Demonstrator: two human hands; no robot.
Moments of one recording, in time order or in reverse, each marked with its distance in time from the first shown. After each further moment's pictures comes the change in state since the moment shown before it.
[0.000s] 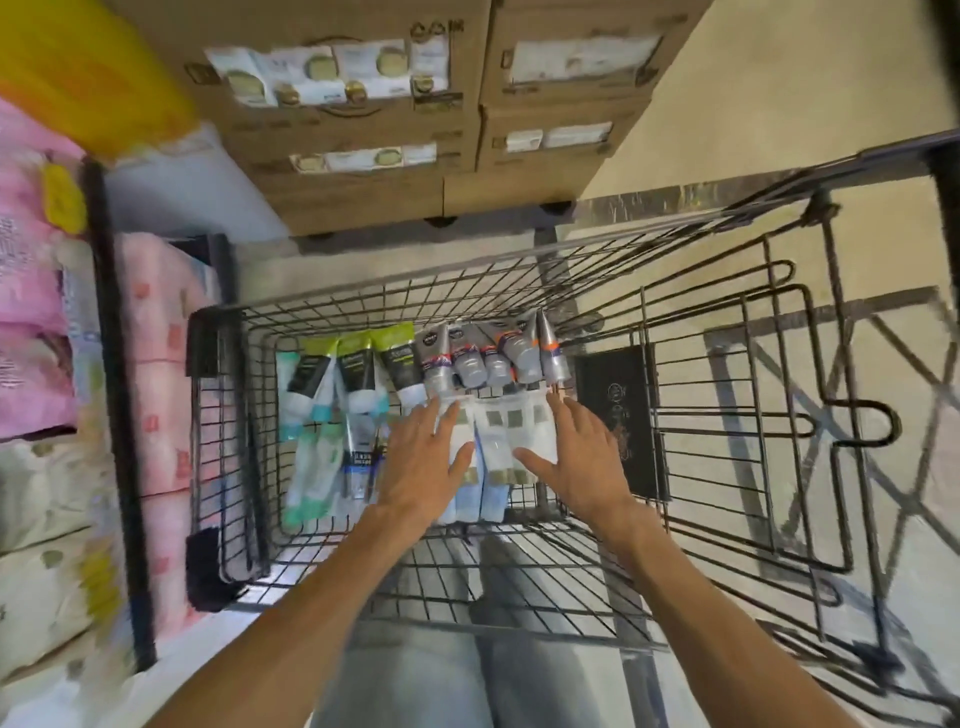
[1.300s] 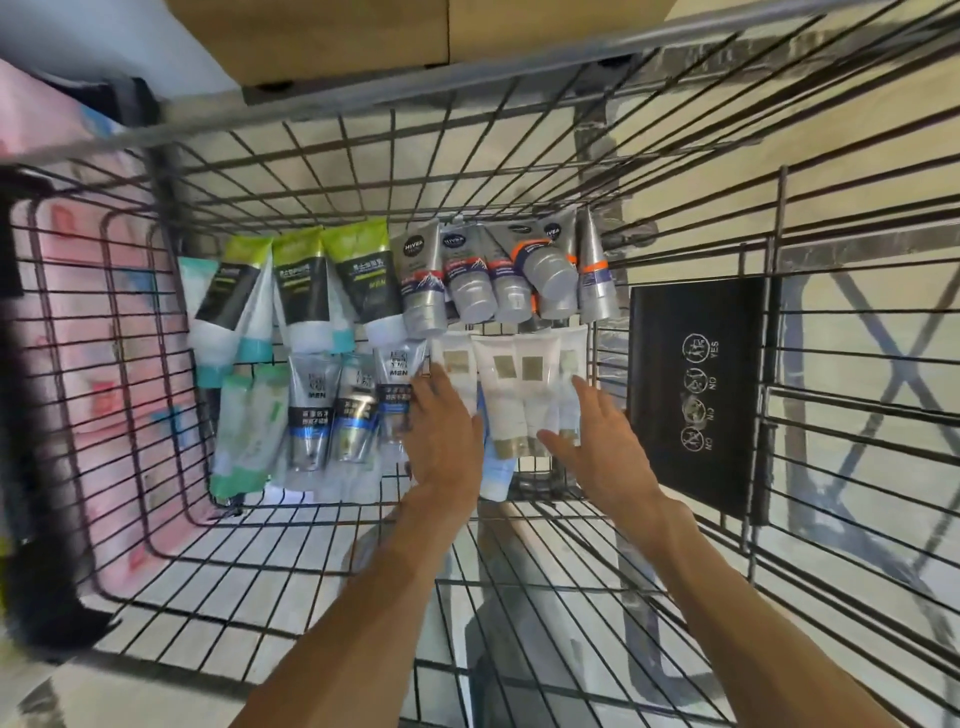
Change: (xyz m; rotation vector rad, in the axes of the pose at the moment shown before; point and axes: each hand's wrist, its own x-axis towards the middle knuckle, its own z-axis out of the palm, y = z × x) left_hand 0.081 0.020 0.144 -0.074 -0.012 -0.483; right_hand 0.066 0.054 0.105 0.242 -0.255 0.145
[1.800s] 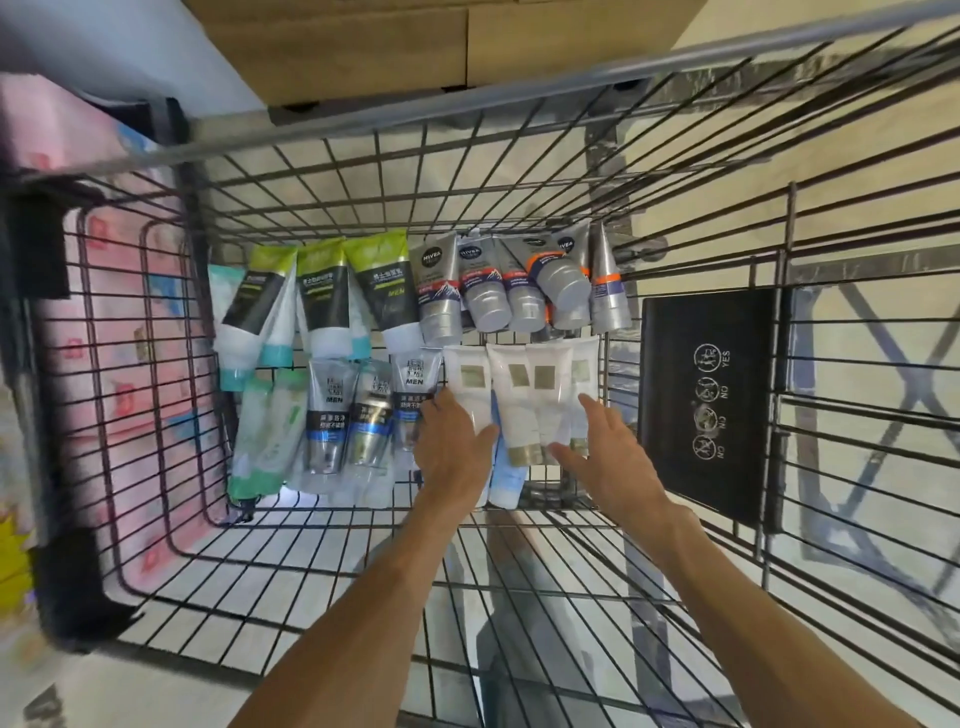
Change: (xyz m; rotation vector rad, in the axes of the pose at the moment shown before) left_hand 0.001 -0.012 -0.007 -0.354 -0.092 -0.083; right_hand 0.003 0.004 0.007 -0.006 -0.070 0.037
